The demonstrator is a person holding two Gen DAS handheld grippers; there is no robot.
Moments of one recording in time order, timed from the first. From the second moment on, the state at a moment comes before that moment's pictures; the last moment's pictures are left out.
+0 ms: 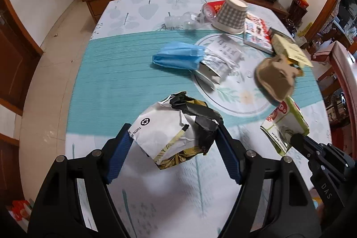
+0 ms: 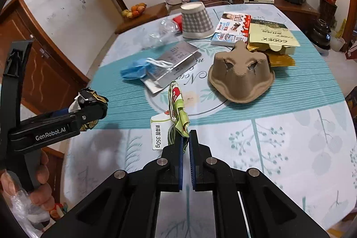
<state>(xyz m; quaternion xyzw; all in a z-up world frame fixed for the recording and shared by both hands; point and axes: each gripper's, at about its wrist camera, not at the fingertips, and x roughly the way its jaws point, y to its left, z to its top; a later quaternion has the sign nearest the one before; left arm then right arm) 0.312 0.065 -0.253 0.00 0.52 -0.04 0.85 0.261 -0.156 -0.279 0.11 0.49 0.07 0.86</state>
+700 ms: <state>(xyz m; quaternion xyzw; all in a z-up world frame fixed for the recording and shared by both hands) 0.046 0.010 -0.221 -0.07 0.52 0.05 0.85 0.050 -0.170 -0.213 0.02 0.51 0.21 0.84</state>
